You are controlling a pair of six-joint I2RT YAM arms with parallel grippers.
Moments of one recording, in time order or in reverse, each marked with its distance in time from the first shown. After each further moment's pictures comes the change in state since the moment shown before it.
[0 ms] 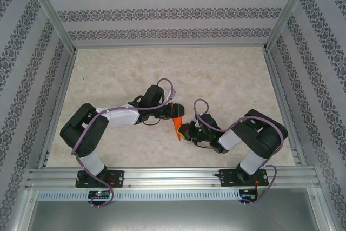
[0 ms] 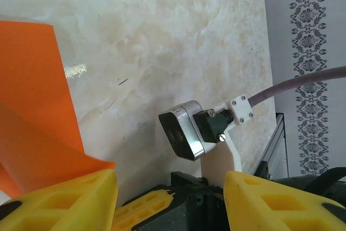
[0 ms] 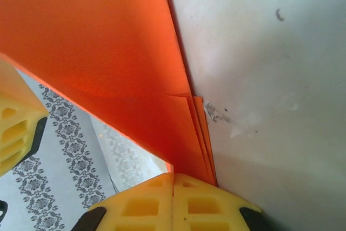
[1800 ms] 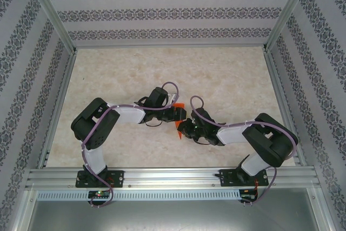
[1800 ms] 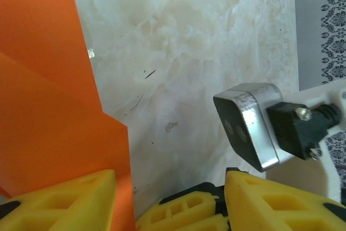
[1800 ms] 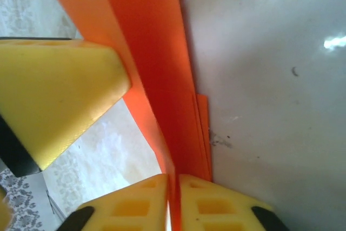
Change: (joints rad) left arm -0.005 0.131 0.037 0.016 0.032 0.058; right arm 0.021 -0.122 0.159 -0.491 0.103 -0.210
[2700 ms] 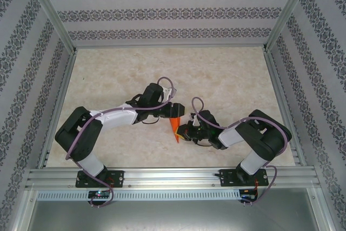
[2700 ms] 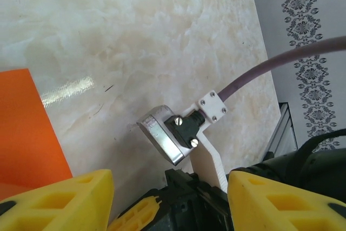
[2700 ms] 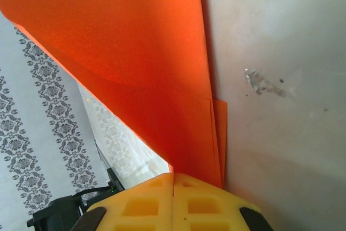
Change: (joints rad) left arm 0.000 -0.204 -0.027 -0.090 -0.049 0.047; right arm -0.048 0.079 -0.099 0.319 -0.261 0.055
